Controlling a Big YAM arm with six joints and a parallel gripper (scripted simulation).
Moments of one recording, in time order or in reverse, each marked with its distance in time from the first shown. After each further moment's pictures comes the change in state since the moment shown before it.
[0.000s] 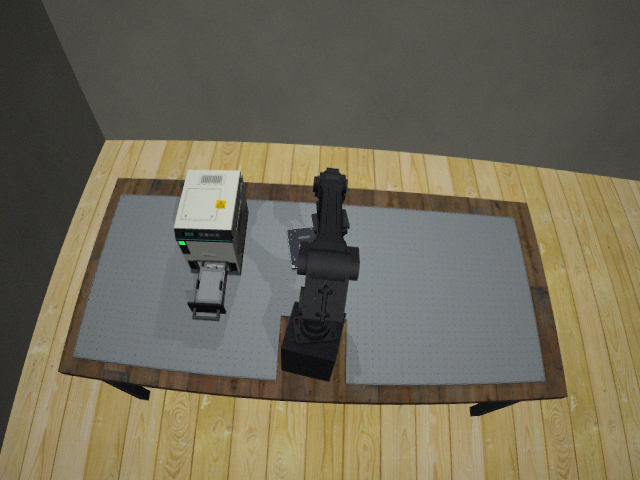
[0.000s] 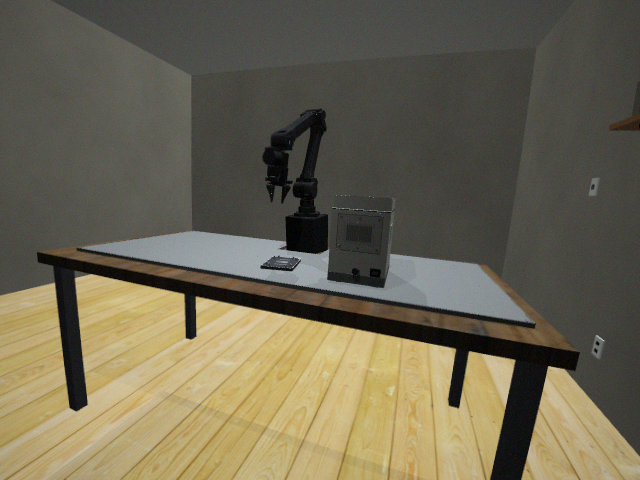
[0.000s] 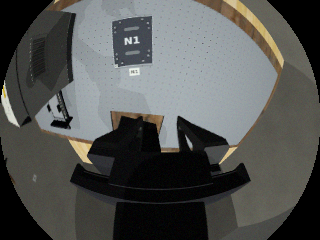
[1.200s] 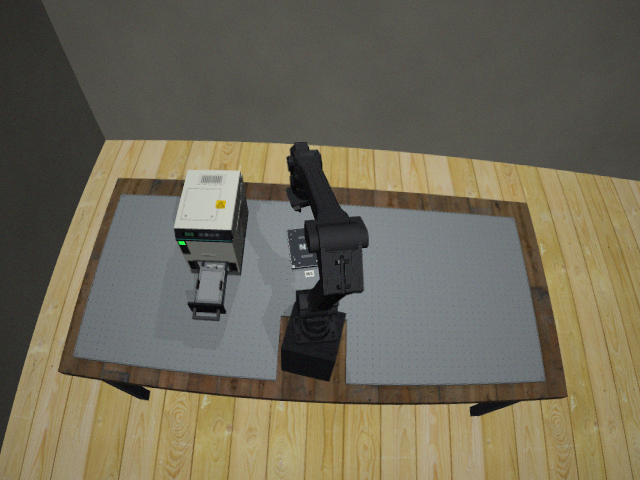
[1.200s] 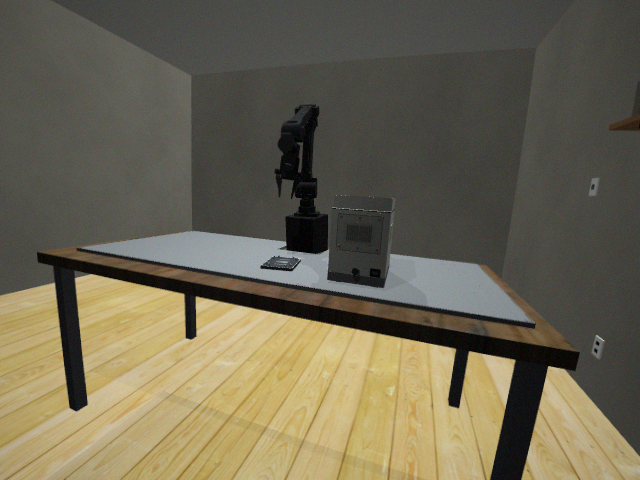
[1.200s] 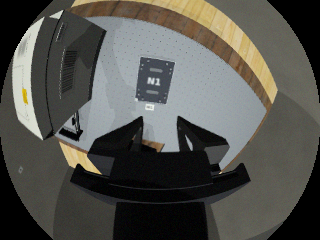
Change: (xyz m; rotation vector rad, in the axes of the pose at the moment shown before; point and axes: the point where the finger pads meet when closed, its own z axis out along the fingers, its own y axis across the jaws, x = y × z) arm -0.104 0.060 -0.039 0.002 -0.173 -0.176
